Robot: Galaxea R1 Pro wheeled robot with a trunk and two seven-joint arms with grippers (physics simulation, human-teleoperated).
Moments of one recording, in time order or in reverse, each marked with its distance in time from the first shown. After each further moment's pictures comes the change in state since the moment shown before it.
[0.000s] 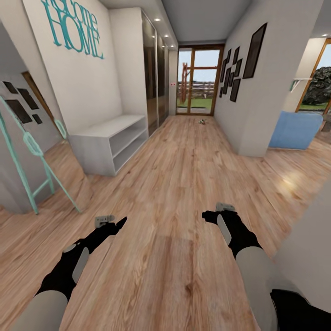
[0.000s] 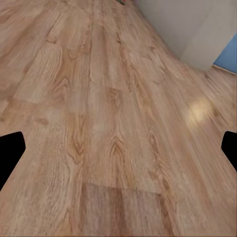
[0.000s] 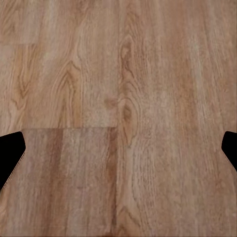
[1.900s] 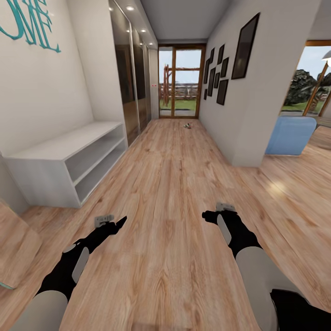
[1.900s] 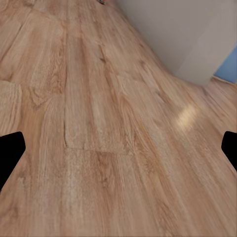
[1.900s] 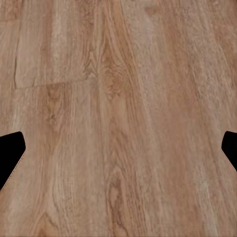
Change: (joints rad) left arm 0.000 0.000 -0.001 0.000 0.021 0.001 0.000; right arm 0.000 0.000 0.000 0.000 0.000 0.000 -0.001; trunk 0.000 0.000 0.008
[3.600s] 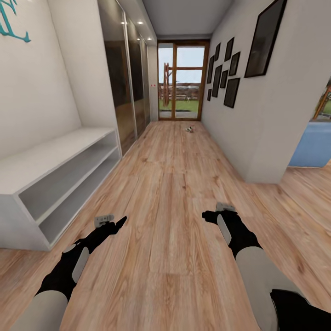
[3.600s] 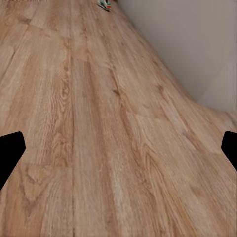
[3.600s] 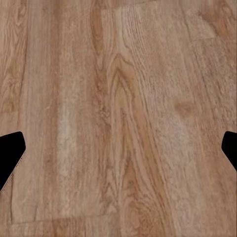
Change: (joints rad) left arm 0.000 0.000 0.001 0.000 0.000 0.000 0.000; right arm 0.000 0.000 0.000 0.000 0.000 0.000 0.000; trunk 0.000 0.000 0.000
